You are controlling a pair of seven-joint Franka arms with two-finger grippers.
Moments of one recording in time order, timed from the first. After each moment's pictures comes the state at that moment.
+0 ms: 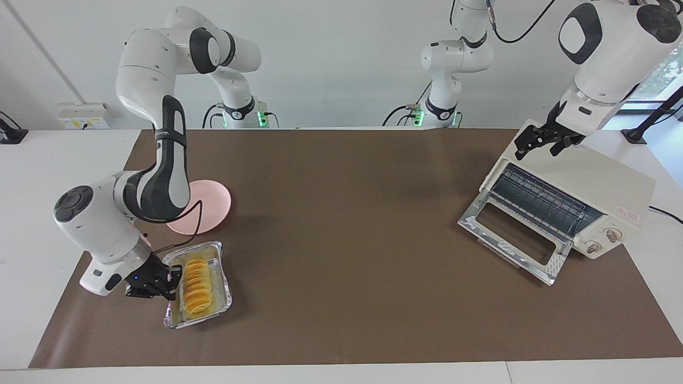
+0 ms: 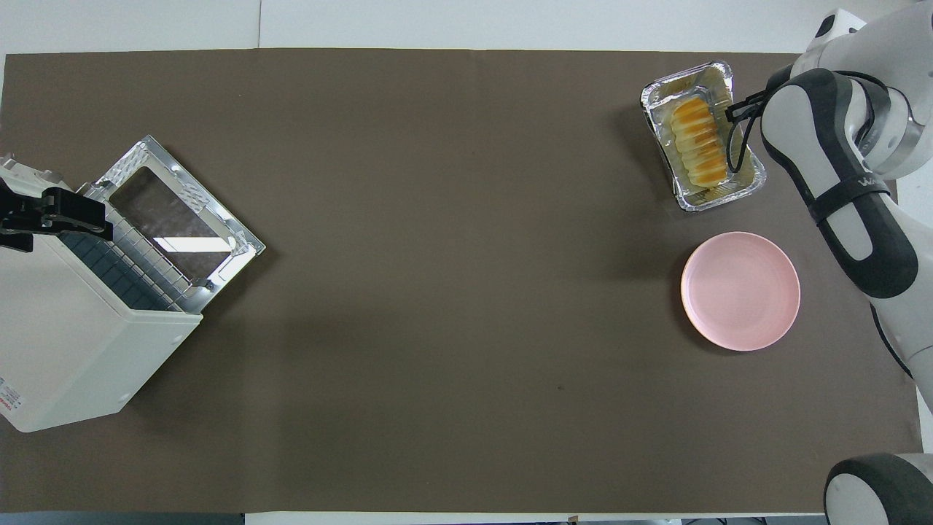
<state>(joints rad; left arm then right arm) -0.05 0.01 0.04 -1.65 -0.02 1.58 -0.06 -0.13 0.72 0.04 -1.27 0.14 2.14 -0.51</state>
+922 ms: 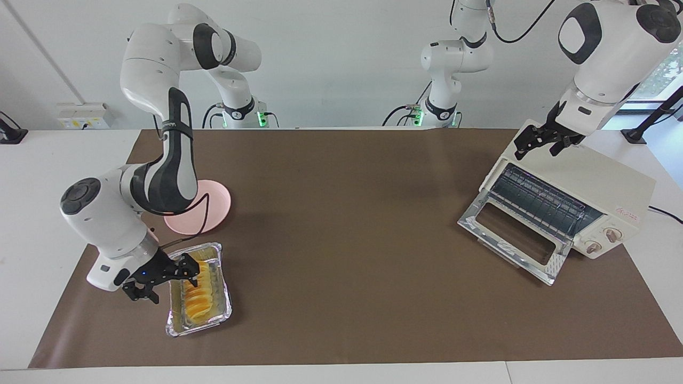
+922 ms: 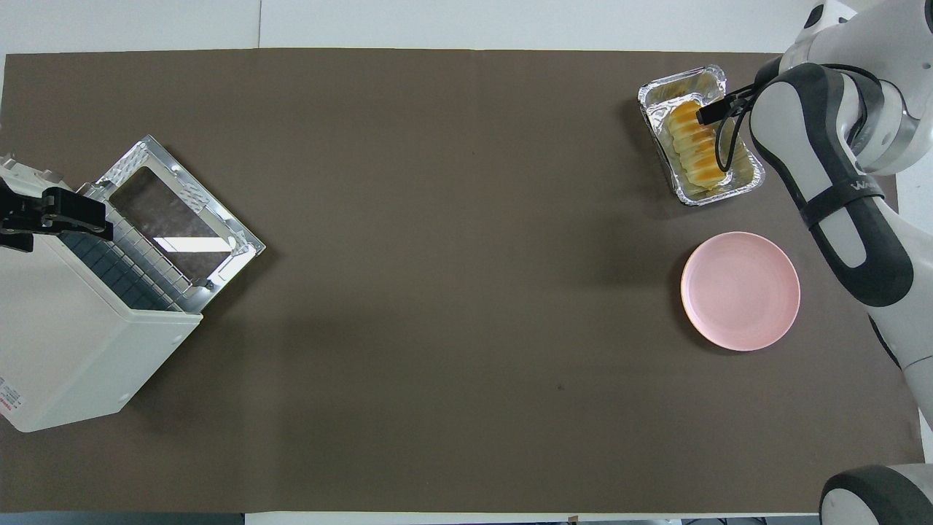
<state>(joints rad) -0.05 0.01 0.04 -1.65 -0.02 1.58 -0.06 -0.08 0.68 0.04 -1.27 0.14 2.12 -0.50</state>
